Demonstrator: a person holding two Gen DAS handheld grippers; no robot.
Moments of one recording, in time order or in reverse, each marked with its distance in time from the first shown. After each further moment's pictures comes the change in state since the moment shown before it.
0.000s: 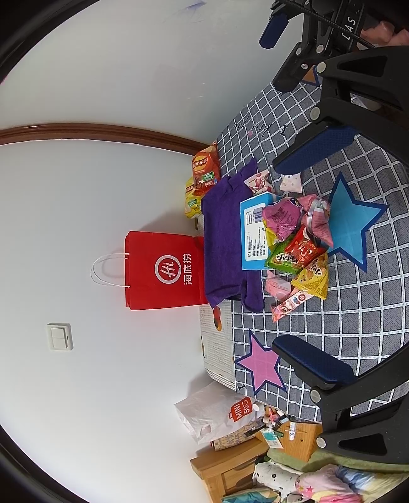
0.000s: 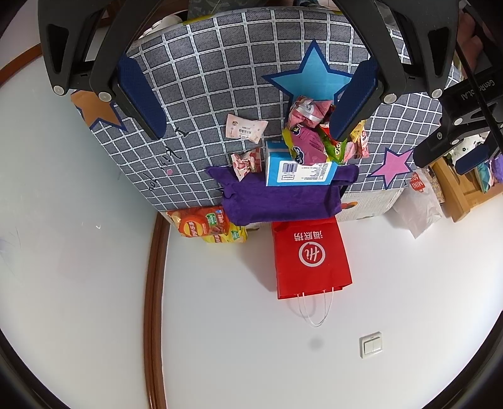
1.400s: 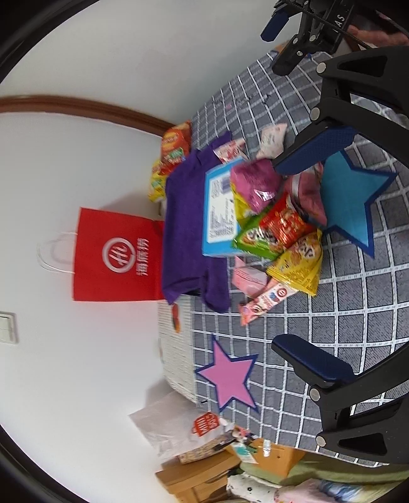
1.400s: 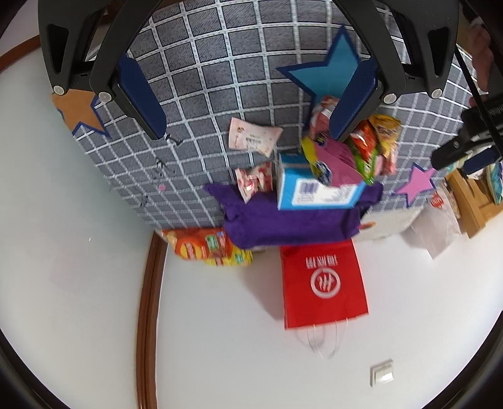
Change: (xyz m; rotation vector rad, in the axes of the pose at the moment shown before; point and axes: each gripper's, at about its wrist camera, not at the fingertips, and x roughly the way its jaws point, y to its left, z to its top) left arm 0.100 0.039 -0.037 -0.047 0.153 -0.009; right arm 0.092 -0.005 -0.022 -0.032 0.050 -0.030
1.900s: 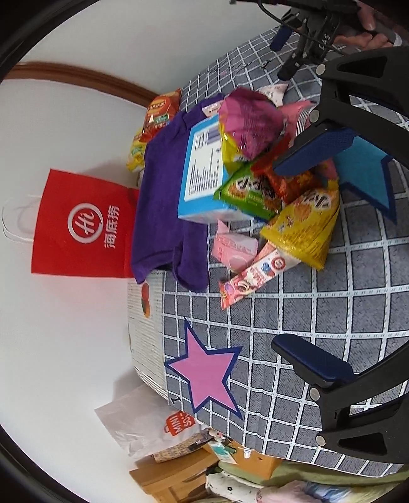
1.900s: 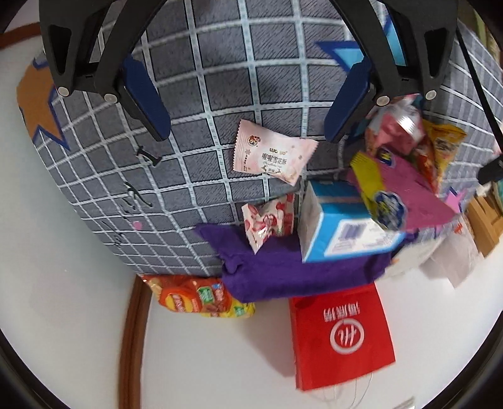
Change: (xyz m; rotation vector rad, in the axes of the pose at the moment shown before) left arm 0.060 0.035 -0.002 -0.059 0.092 0.043; right arm 0.115 -0.017 -0.015 -0.023 0.170 0.023
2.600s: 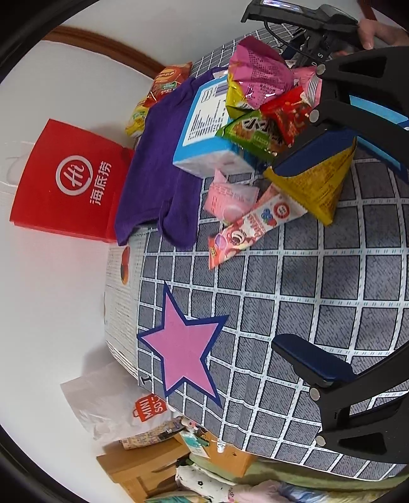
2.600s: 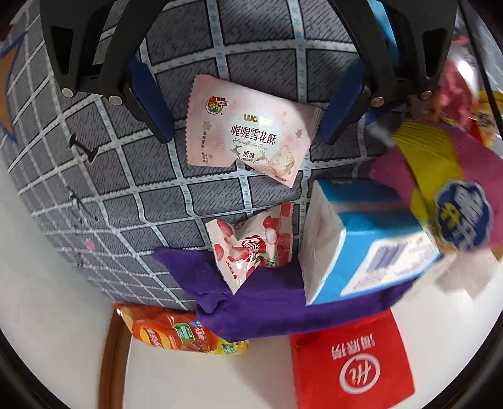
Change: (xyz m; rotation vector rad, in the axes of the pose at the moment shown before) left arm 0.031 0.047 0.002 -0.107 0.068 0.040; right arm 0.075 0.028 0.012 0.025 0.111 -0.005
